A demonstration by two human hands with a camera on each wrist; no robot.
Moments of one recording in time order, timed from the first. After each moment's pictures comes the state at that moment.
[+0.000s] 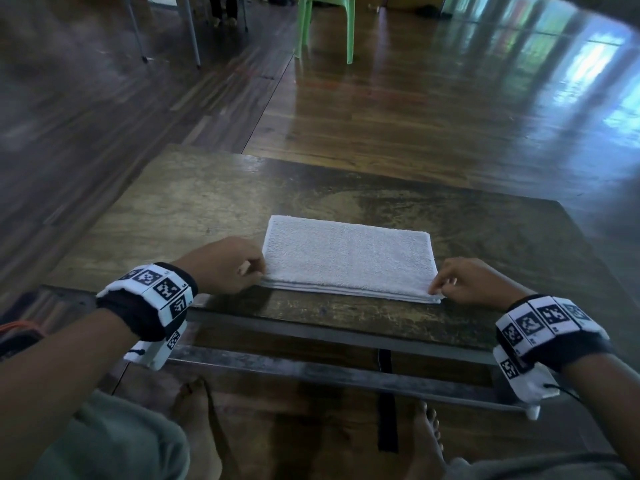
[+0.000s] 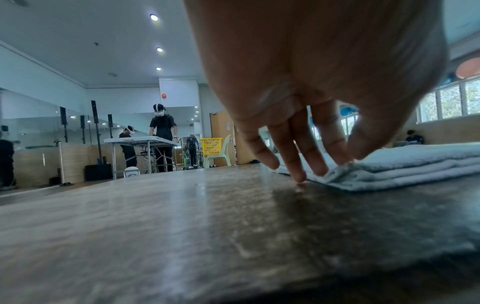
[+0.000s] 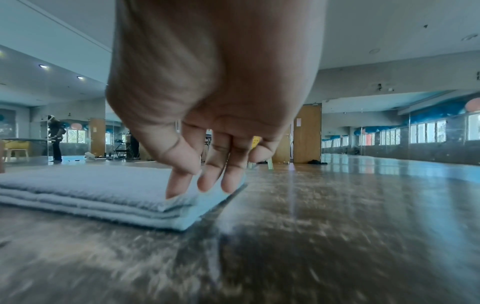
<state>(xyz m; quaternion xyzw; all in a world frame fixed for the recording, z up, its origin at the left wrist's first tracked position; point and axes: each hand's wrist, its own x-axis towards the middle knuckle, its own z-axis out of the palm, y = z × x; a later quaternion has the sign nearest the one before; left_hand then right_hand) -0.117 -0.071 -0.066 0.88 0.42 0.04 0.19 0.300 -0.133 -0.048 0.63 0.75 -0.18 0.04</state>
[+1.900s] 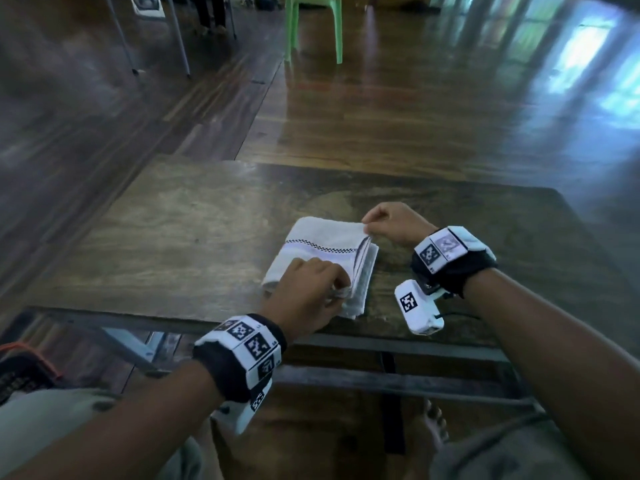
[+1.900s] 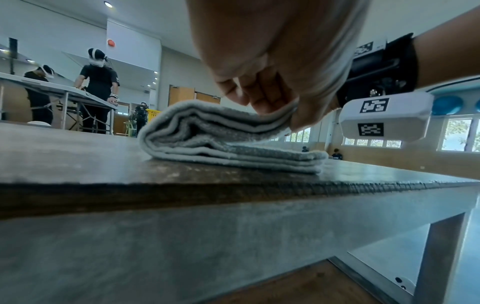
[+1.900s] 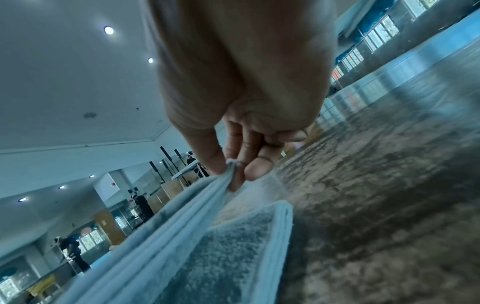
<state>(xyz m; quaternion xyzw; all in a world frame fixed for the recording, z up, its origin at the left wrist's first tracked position) 0.008 -0.132 -0.071 0.89 0.38 0.21 0.12 0.221 -0.044 -0.044 0.66 0.64 -0.33 -0.21</state>
